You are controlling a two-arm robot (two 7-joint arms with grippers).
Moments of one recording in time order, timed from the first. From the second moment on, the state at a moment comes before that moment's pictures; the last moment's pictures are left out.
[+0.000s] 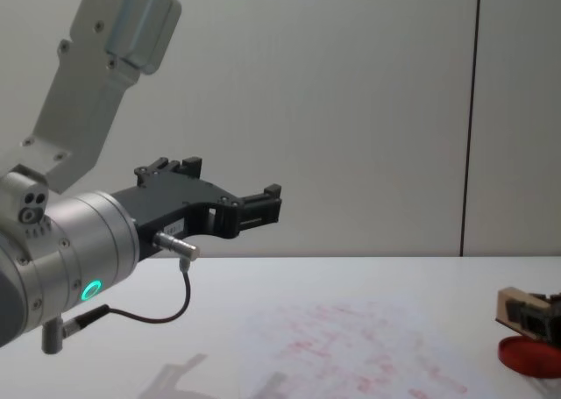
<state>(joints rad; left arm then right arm) -0.24 0.38 0.45 -1.63 -0.20 0.01 -0.01 0.22 0.35 -0.21 -1.41 0.24 0.22 0.33</state>
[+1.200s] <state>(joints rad) -0.24 0.38 0.45 -1.63 -0.20 0.01 -0.01 0.25 0.34 -0.22 -1.31 0.25 0.22 0.34</state>
